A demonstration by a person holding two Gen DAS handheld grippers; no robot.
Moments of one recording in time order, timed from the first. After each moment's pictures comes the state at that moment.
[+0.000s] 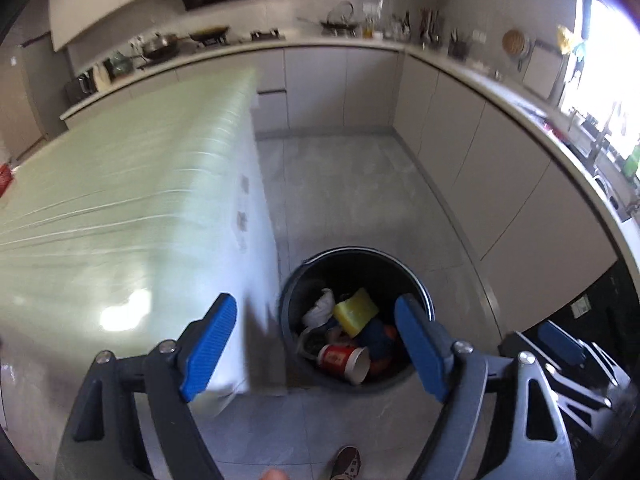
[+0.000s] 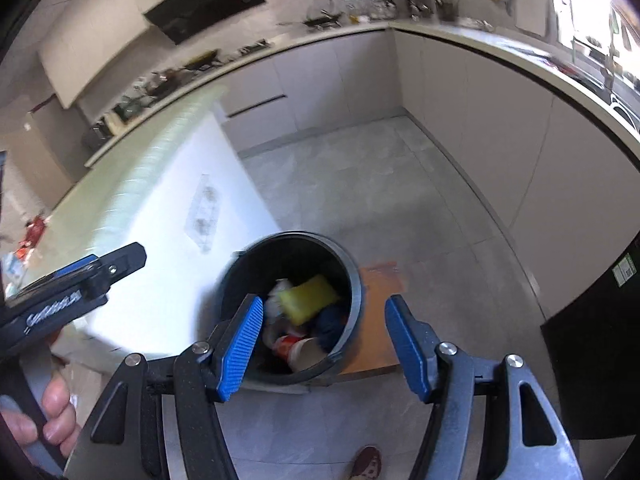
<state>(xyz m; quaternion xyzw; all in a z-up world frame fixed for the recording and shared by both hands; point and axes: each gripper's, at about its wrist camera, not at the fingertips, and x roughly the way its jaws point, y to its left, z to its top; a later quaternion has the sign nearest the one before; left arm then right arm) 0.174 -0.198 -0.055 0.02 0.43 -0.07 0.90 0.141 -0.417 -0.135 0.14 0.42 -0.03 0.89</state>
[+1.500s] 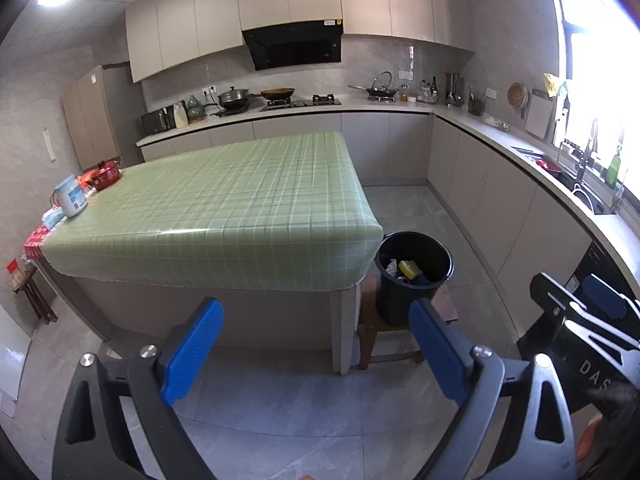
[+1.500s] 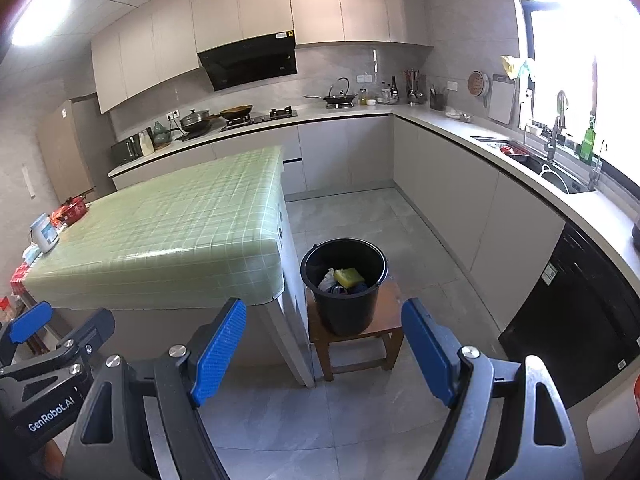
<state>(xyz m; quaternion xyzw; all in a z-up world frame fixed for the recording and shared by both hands) -0.117 -0.036 0.036 0.03 0.32 0.00 0.95 -0.181 -0.207 0.045 0.07 0.31 -0.07 0.94</state>
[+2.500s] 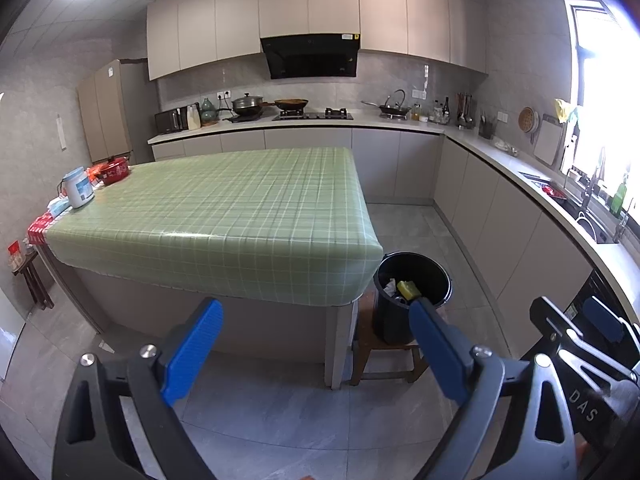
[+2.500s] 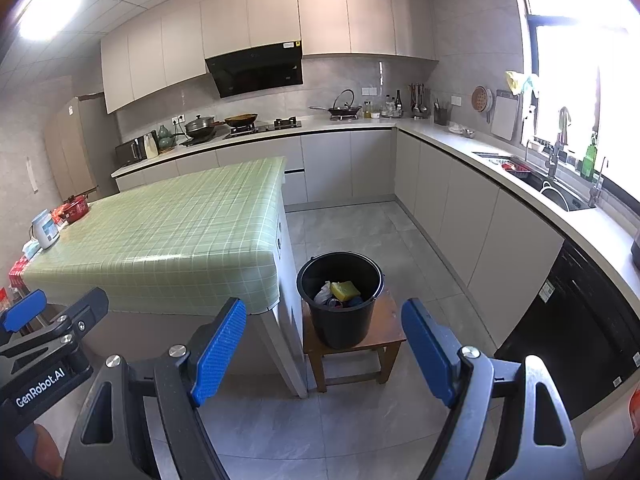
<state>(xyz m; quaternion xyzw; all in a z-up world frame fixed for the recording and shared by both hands) -0.125 -0.044 0.046 -0.01 0.30 0.02 0.95 -0.184 -0.211 0.052 0.05 0.29 -0.07 0.95</state>
